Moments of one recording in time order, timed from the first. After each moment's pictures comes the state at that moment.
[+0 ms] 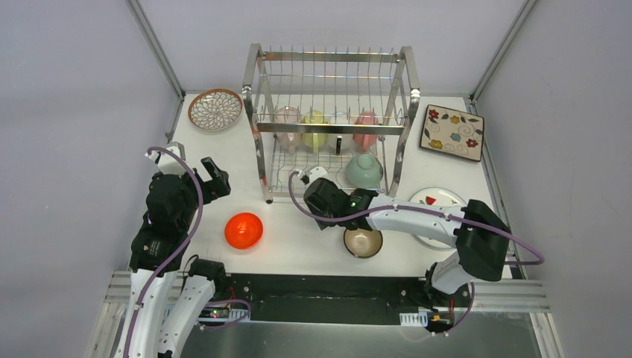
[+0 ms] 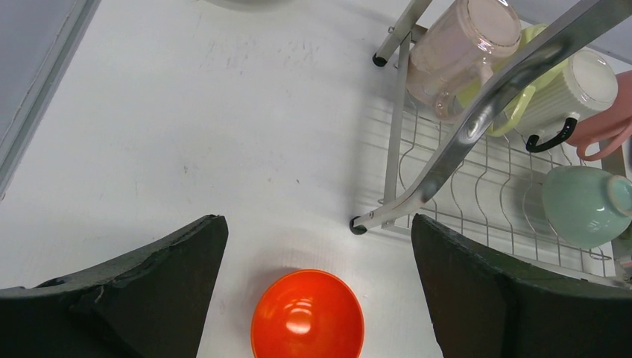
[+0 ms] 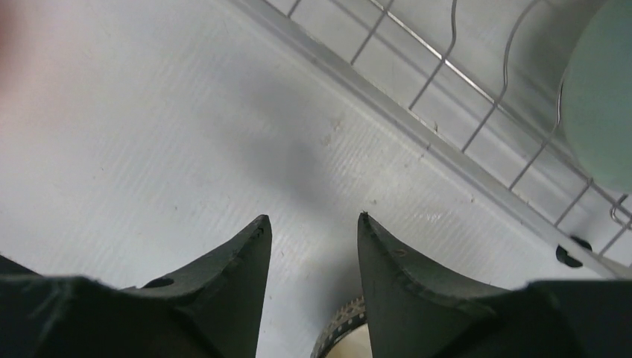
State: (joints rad) left arm -0.15 0.50 0.85 -0.63 -0.20 -0.30; right arm 1.13 1.57 1.09 -0.49 0.35 0.35
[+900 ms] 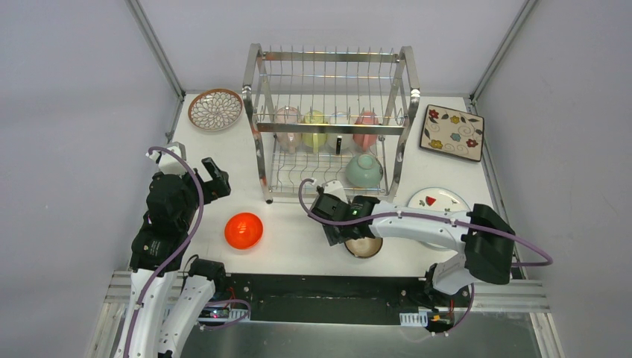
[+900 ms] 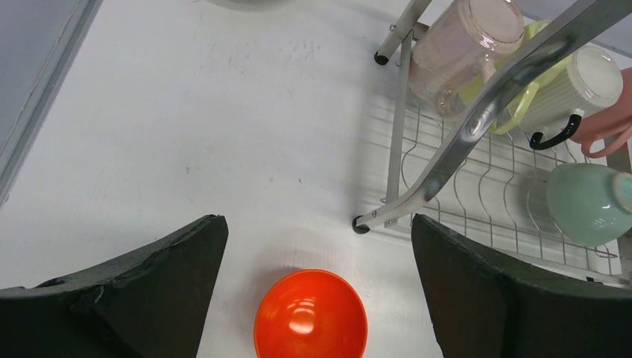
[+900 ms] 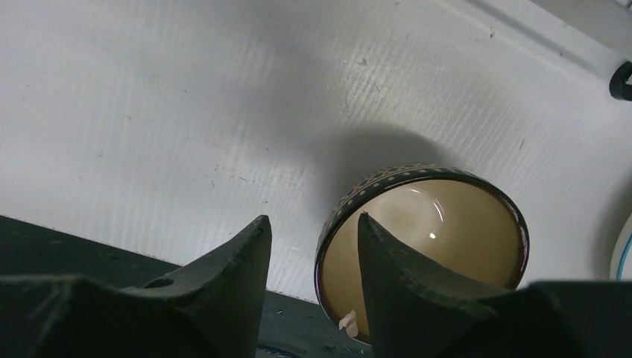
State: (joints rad) left arm -0.15 0.50 0.85 -0.62 -0.19 -0.29; right arm 1.21 1.51 1.08 -0.81 0.36 0.69
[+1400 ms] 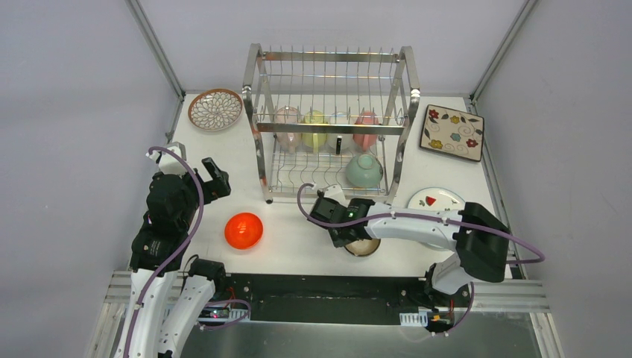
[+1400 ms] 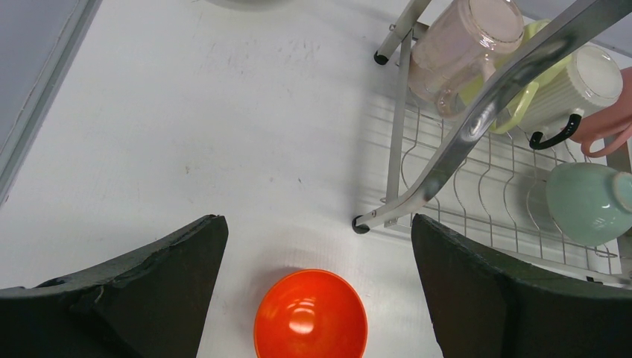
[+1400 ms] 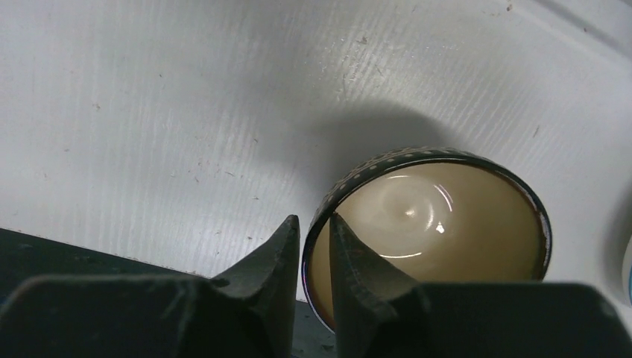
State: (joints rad) left arm -0.15 0.50 0.85 -0.62 -0.19 -0.29; right arm 1.21 1.55 1.05 -0.82 0.35 0.71
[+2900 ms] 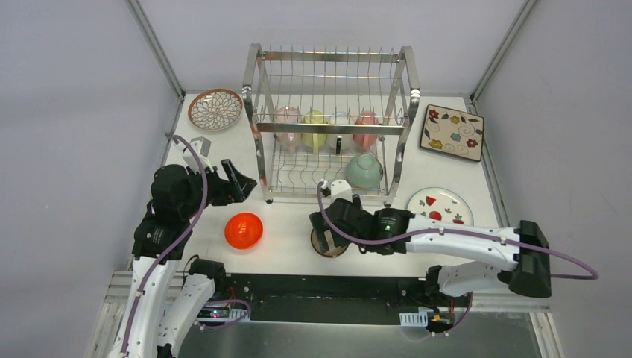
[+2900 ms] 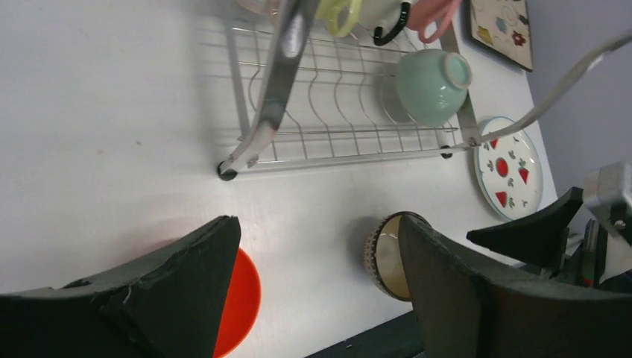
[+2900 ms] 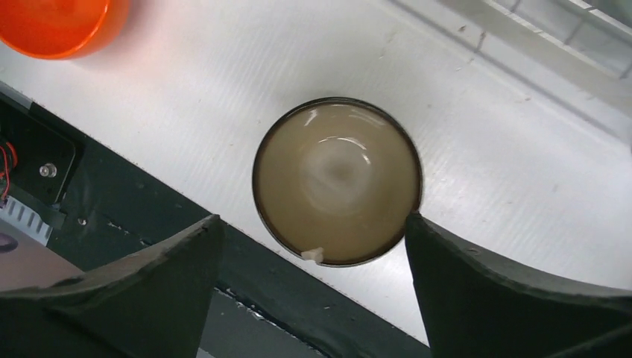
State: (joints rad) left arm -0.15 0.58 0.88 -0.63 0.24 -0.39; right arm 1.31 1.30 1.01 -0.65 0.37 0.66
